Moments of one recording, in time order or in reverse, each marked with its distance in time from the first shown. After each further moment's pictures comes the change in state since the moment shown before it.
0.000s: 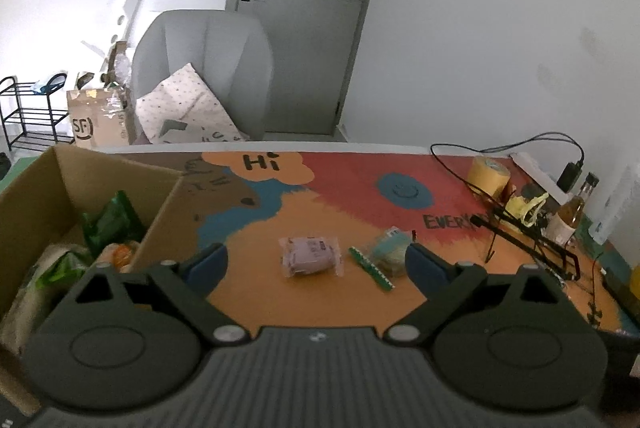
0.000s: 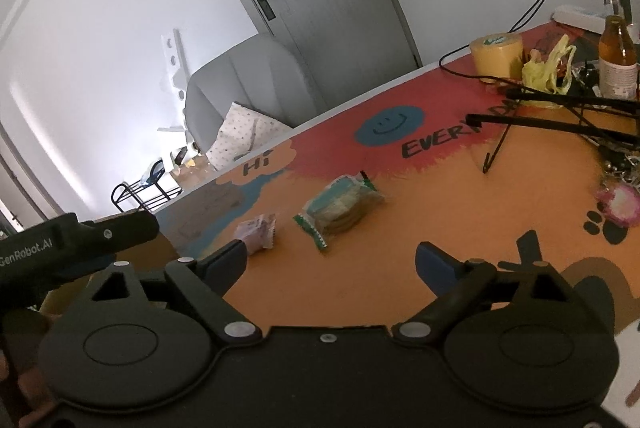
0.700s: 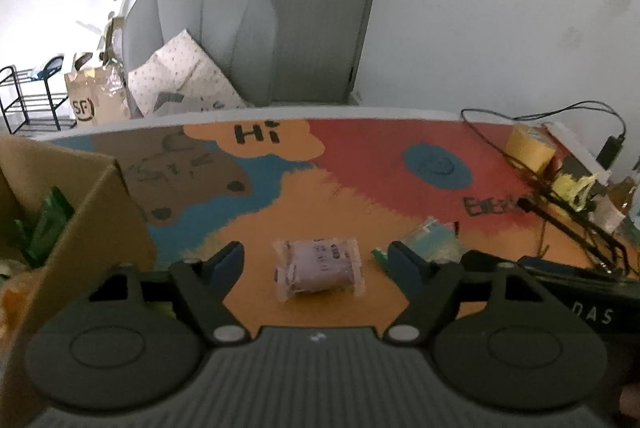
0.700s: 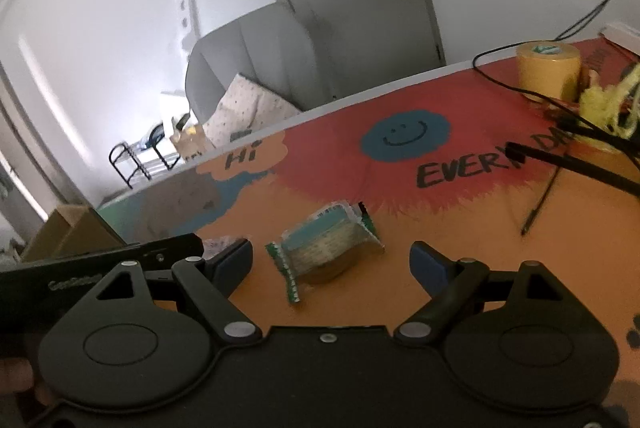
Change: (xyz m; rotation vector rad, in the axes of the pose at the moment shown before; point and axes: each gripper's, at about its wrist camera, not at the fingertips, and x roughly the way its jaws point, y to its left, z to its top) left arm 0.094 -0.004 0.003 0.014 0.111 0.056; right arm 0.072 -0.008 0.034 -0.136 0.085 0.017
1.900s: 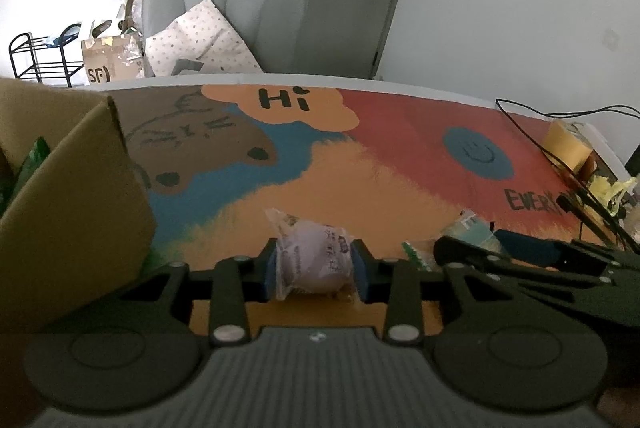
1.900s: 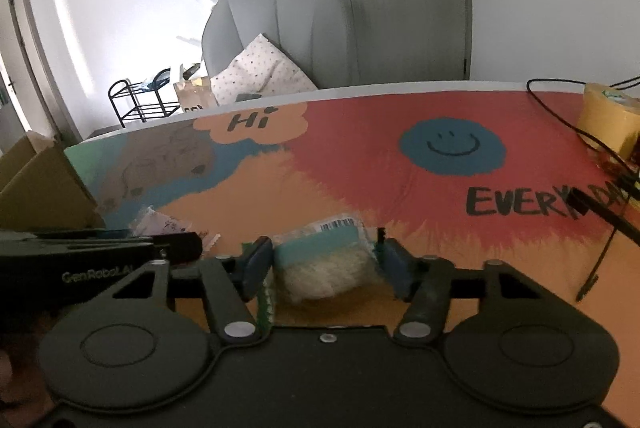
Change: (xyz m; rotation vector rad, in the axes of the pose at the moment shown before) left arm 0.029 0.017 -0.010 -0.074 0.047 0.040; right arm 0.037 0.030 0.002 -0.219 0.054 -0.029
